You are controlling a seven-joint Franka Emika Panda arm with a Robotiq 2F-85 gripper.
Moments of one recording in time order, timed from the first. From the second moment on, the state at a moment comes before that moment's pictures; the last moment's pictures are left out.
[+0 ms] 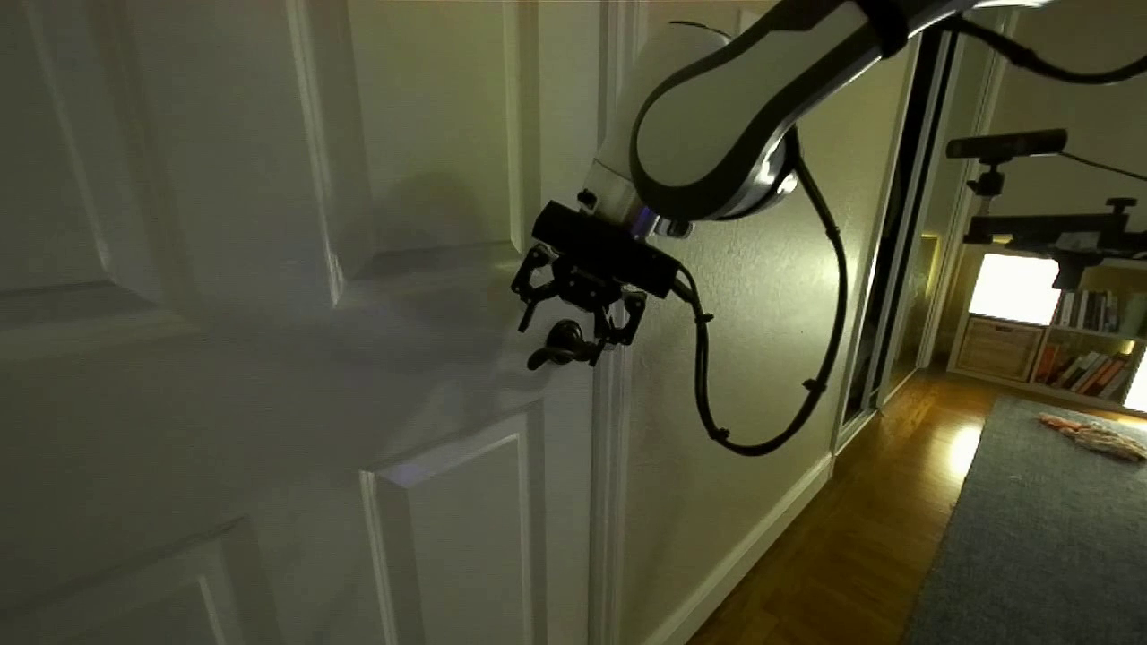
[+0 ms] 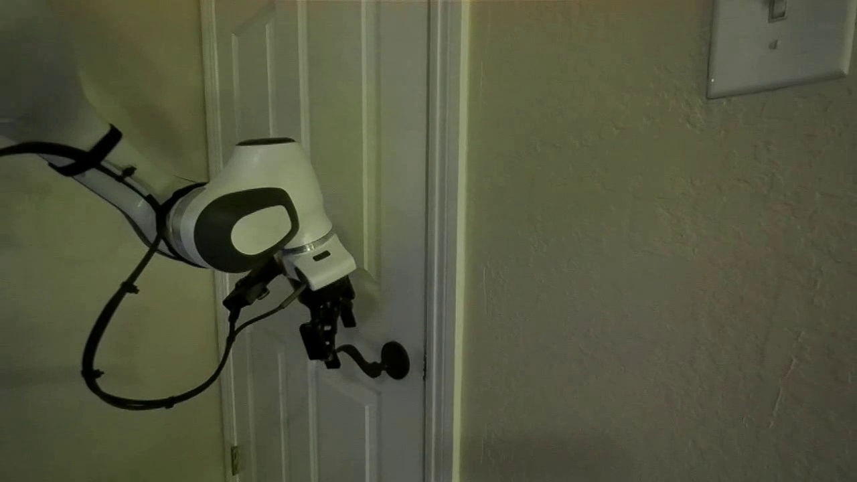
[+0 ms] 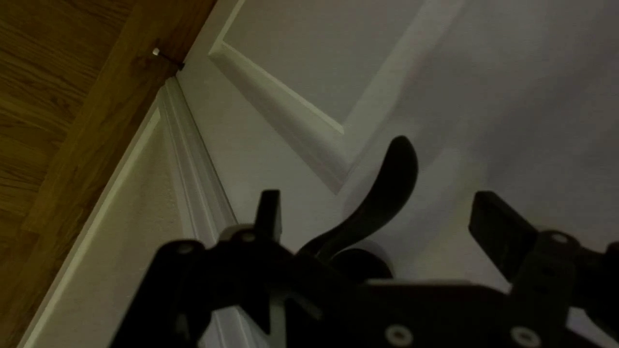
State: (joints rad) arm 0.20 0.63 -0.05 -1.63 0.12 2.71 1.10
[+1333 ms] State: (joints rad) arm 0.20 0.69 -0.04 -1.56 0.12 2.69 1.14
